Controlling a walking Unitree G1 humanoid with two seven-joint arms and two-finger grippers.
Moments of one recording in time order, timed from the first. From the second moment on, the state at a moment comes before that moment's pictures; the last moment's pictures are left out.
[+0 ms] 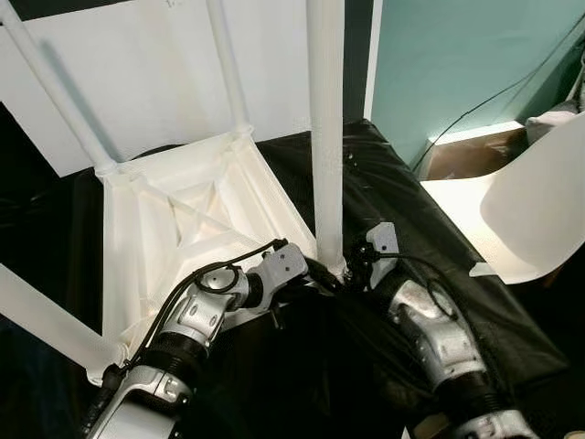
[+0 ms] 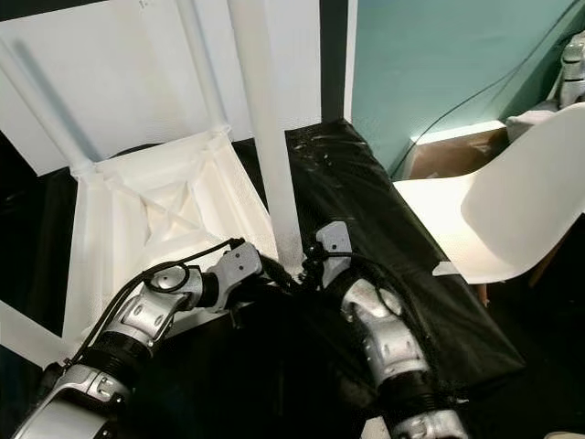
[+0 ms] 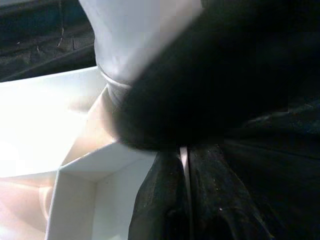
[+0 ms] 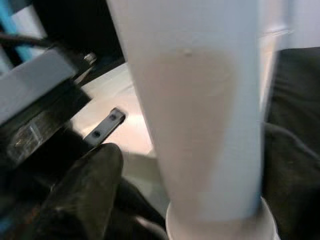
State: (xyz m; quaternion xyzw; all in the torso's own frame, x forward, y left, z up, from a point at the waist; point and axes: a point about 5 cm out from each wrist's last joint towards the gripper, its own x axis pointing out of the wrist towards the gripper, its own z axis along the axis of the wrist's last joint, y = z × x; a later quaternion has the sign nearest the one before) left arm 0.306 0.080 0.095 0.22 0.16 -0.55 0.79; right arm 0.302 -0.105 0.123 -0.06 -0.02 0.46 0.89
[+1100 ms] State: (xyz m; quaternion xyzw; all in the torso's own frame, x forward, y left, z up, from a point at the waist) left arm 0.306 0.086 0.095 0.22 0.16 -0.55 0.79; right arm 0.294 -0.108 0.116 0.01 -0.06 0.40 0.91
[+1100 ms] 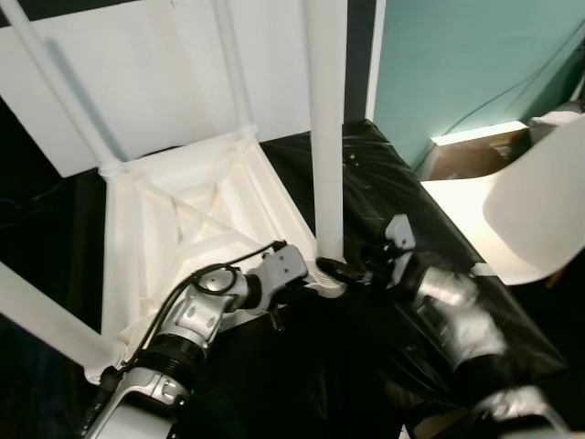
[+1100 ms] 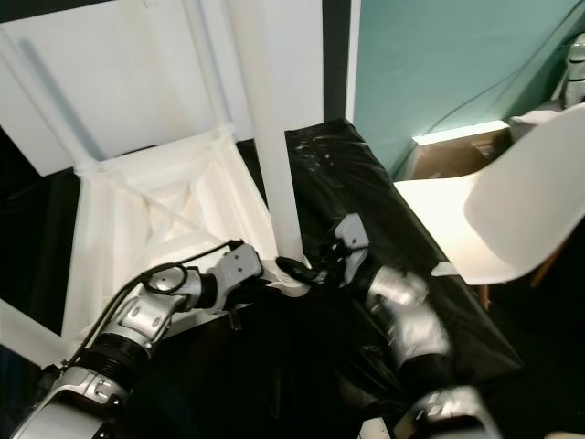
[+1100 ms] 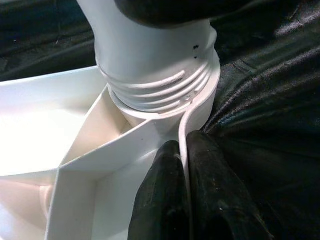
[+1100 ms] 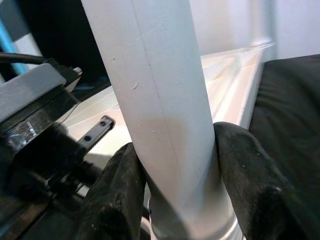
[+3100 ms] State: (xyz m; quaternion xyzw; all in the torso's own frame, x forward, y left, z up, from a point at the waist) left arm 0.311 0.084 0.097 0.22 0.15 -0.54 0.80; right arm 0.297 -0.087 0.136 0.02 -0.11 0.36 0.93
